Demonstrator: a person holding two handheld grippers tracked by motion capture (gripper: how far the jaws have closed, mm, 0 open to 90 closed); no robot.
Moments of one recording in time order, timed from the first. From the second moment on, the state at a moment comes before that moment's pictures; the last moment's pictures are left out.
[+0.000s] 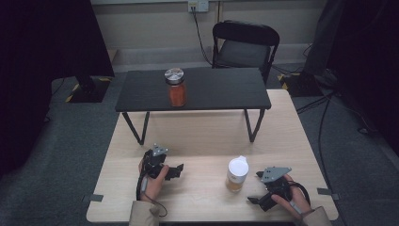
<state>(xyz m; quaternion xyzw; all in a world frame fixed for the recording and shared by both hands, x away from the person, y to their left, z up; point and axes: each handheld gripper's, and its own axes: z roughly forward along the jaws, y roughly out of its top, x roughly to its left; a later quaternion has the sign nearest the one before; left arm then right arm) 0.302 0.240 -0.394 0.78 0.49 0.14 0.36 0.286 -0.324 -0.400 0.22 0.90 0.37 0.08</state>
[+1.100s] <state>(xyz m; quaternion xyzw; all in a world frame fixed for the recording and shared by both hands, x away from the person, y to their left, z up) 0.291 0.233 -0.408 0.80 0.47 0.18 0.33 0.284 -0.322 -0.400 0.23 0.90 0.37 0.08</state>
